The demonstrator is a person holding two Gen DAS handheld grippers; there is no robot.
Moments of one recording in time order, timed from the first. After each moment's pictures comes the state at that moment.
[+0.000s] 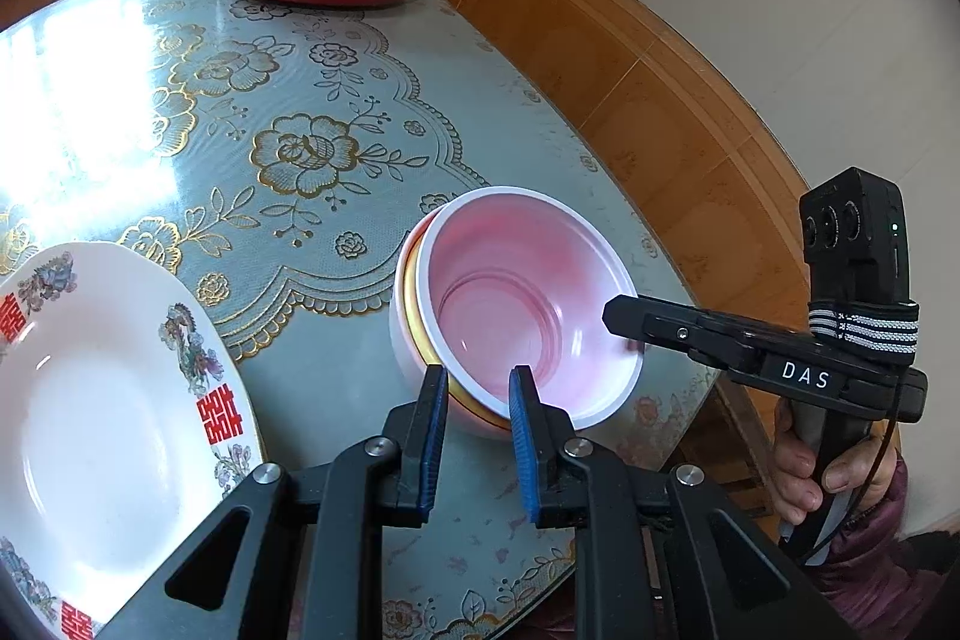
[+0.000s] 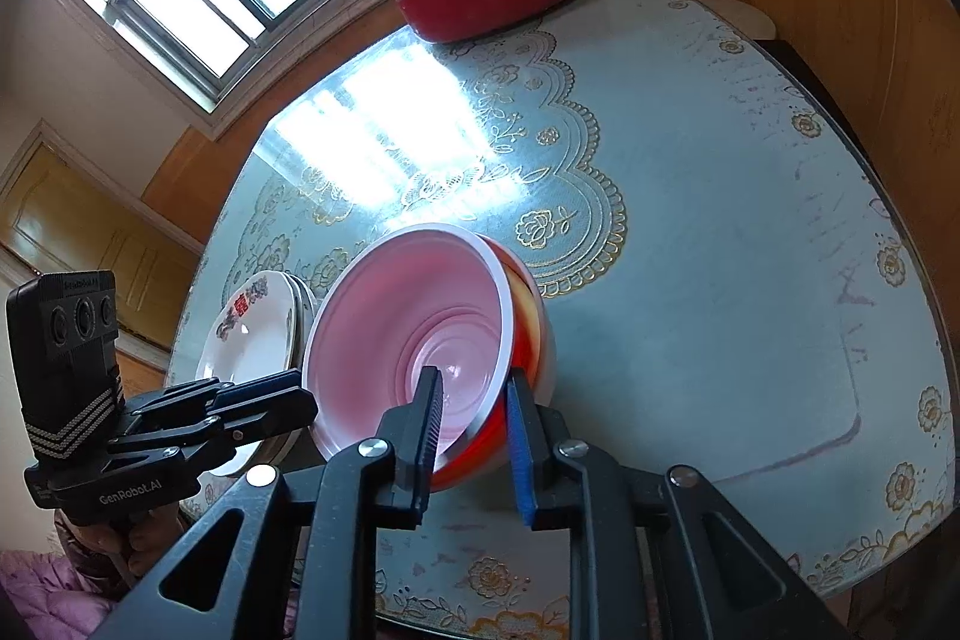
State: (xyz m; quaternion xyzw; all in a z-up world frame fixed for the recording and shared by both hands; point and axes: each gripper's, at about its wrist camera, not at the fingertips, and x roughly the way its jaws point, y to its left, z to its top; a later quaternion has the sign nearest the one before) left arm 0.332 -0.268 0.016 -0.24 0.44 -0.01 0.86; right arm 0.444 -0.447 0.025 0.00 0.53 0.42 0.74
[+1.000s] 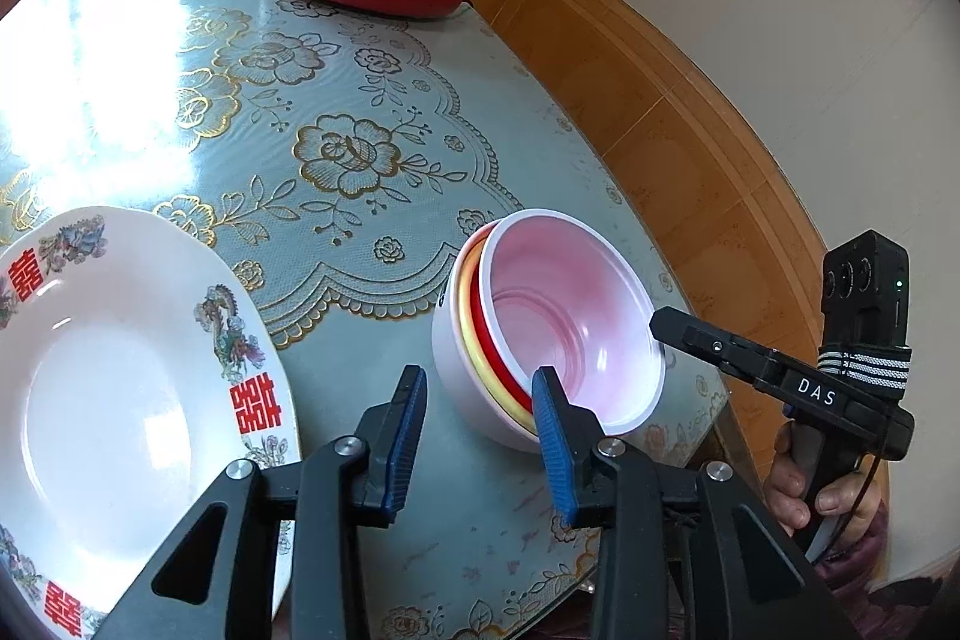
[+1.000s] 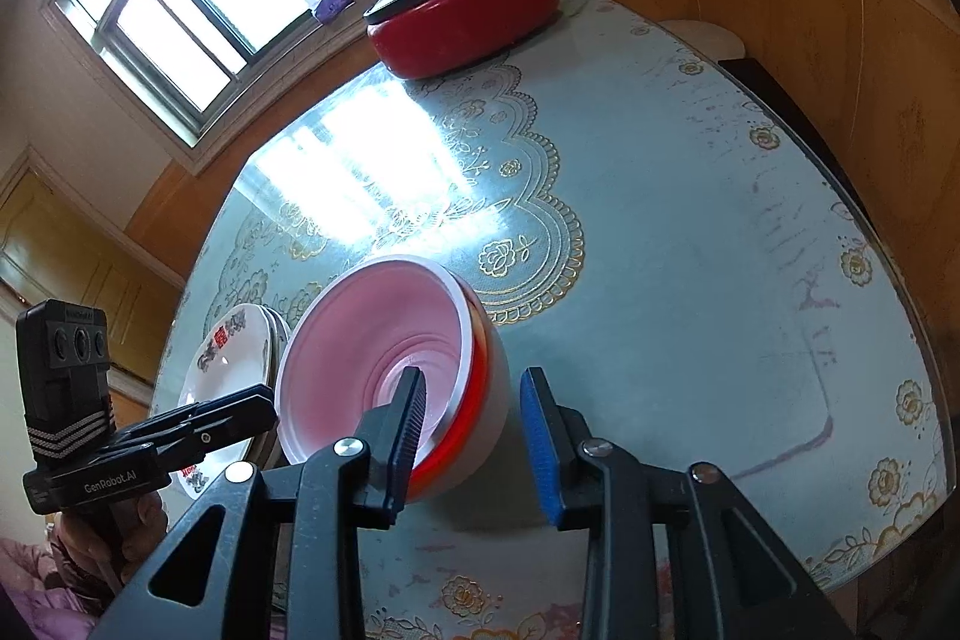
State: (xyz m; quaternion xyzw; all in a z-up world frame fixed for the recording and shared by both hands) left arm 0.319 -0.249 0.007 -0.28 0.42 0.02 0.86; right arm 0.452 -0.468 0.024 0.02 0.50 0.39 0.77
